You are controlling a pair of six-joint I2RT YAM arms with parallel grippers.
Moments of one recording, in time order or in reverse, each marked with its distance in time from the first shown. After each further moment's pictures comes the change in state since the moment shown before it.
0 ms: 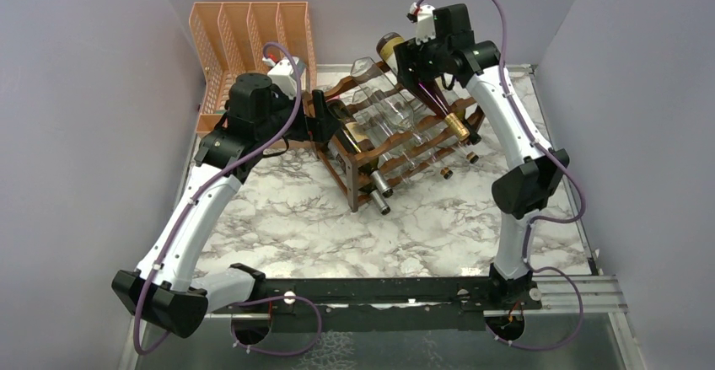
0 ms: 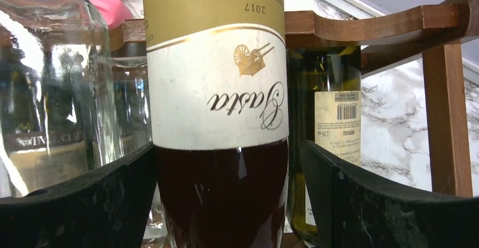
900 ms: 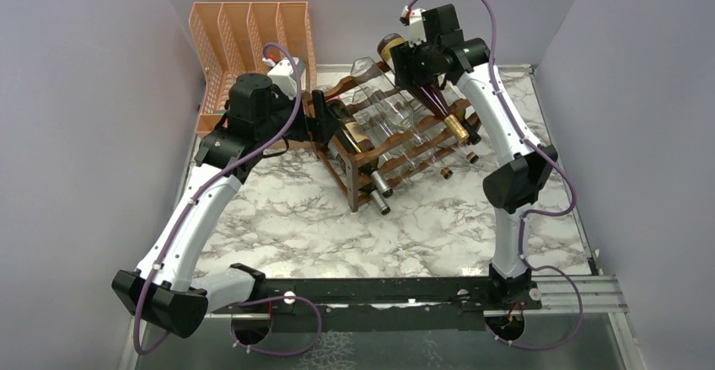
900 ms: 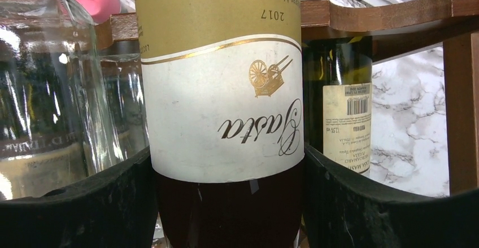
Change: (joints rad) left arm 0.000 0.000 -0.001 0.000 -0.002 -0.003; right arm 0.035 0.090 0.129 -0.107 0.071 0.027
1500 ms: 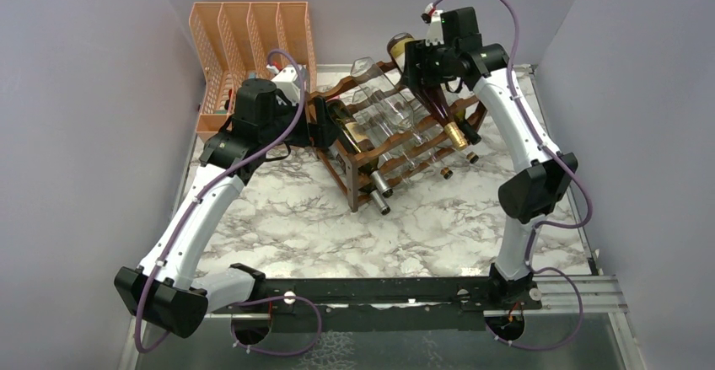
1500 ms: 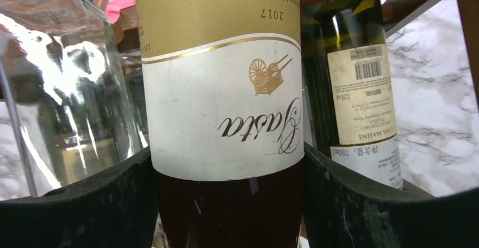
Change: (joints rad) left arm 0.000 0.000 -0.055 0.000 0.006 -0.019; right arm -0.036 -0.141 -0.190 0.092 -0.091 0.174
